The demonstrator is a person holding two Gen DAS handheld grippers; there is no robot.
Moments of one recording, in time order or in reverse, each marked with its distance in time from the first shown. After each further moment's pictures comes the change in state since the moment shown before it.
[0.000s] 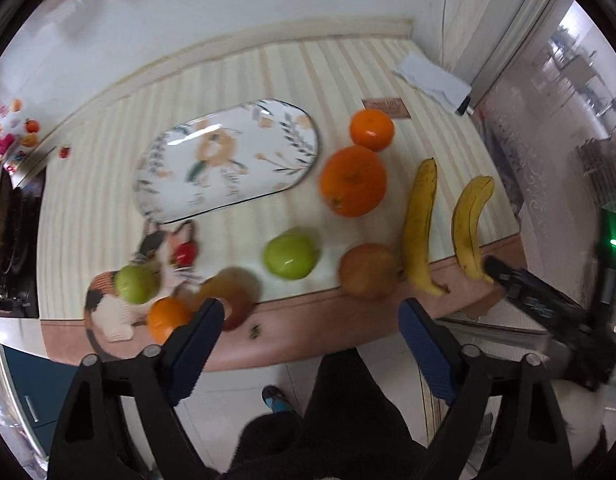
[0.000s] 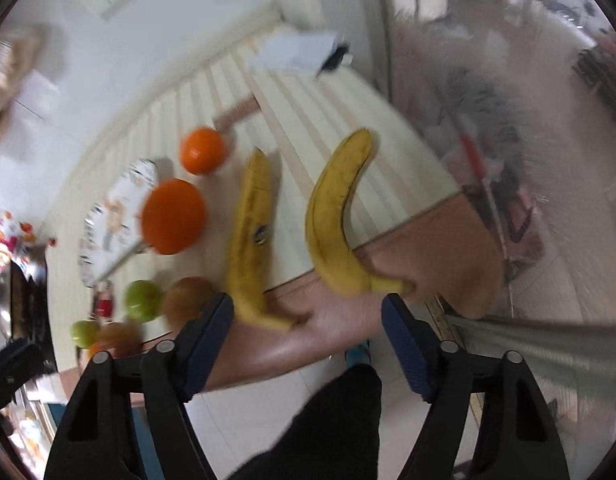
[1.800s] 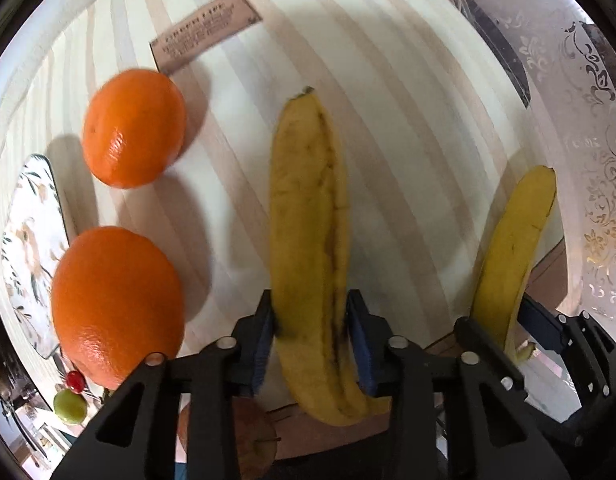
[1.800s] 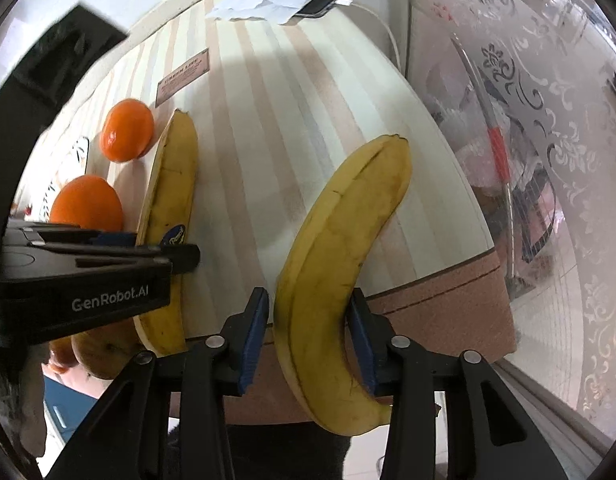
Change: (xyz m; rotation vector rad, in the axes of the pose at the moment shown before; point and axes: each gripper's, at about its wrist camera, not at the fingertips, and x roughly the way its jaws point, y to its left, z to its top) left arm 0.178 -0.129 0.095 0.309 0.301 0.001; right arm 0.077 -0.033 0.033 -0.110 0.094 -0.019
